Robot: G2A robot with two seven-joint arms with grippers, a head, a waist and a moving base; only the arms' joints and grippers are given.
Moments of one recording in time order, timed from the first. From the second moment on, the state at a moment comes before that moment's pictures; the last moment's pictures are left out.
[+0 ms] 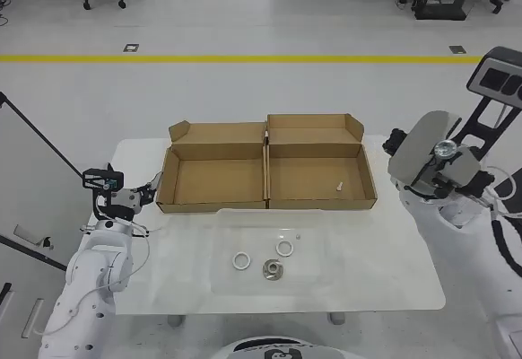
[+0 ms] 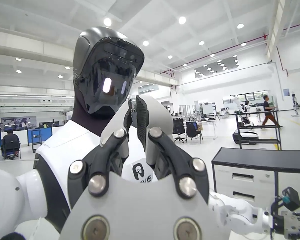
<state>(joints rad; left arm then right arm) 1.73 -1.15 -1.60 -1.80 1.33 0.00 0.00 -1.03 -0.95 1.12 -2.04 0.92 -0.90 0.72</state>
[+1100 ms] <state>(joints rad) 1.73 -1.15 -1.60 -1.80 1.33 0.00 0.00 -1.17 -0.91 1.39 -1.94 0.69 -0.72 0.87</state>
